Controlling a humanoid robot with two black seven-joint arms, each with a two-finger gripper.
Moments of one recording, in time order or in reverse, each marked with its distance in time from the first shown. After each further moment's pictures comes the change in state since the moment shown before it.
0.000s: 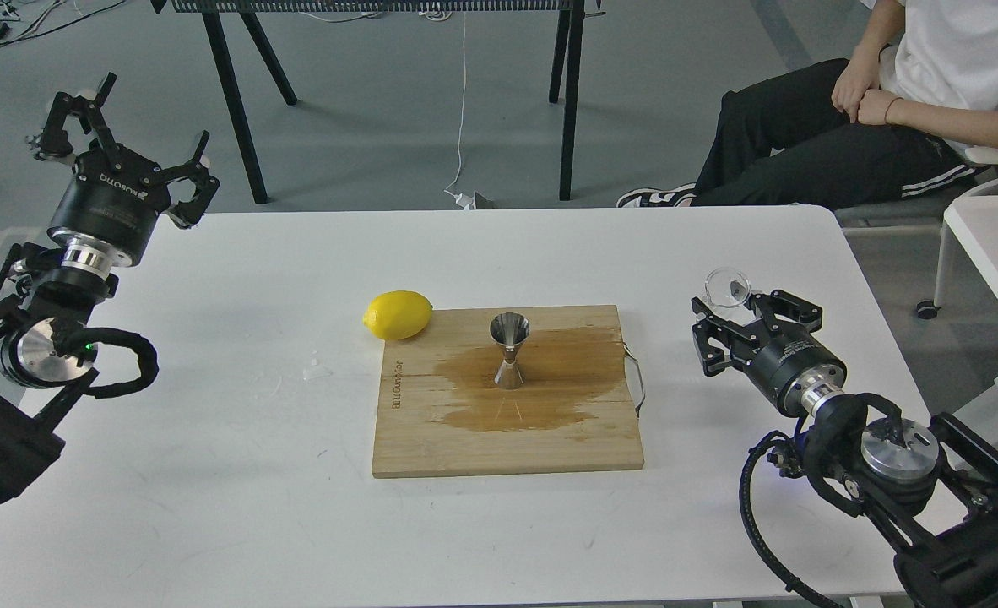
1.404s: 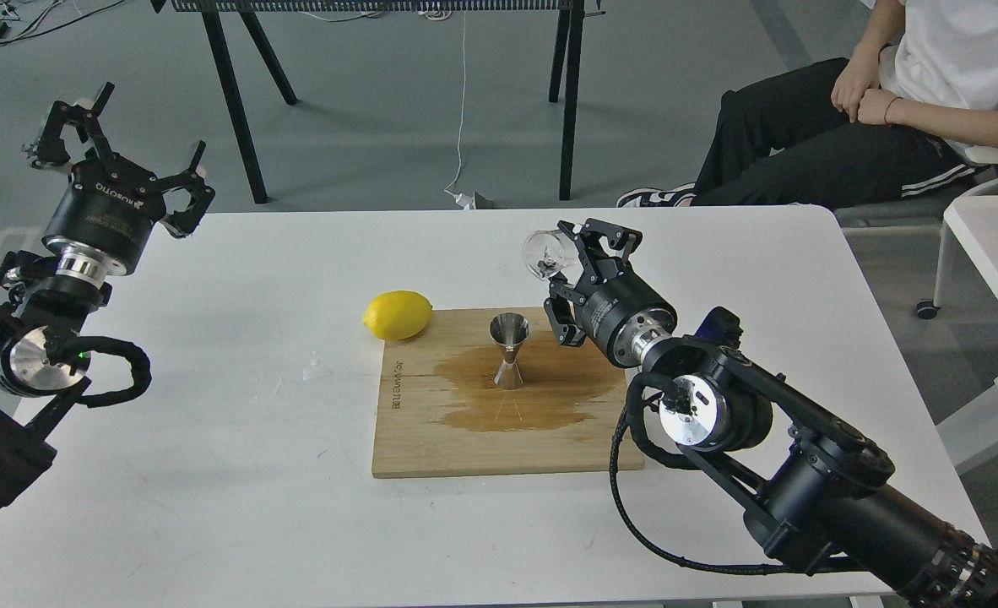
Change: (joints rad) left arm 0.025 0.016 0.009 0.001 -0.001 -0.005 0.001; right arm 0.299 0.266 -0.311 0.015 -0.744 -0.347 0.016
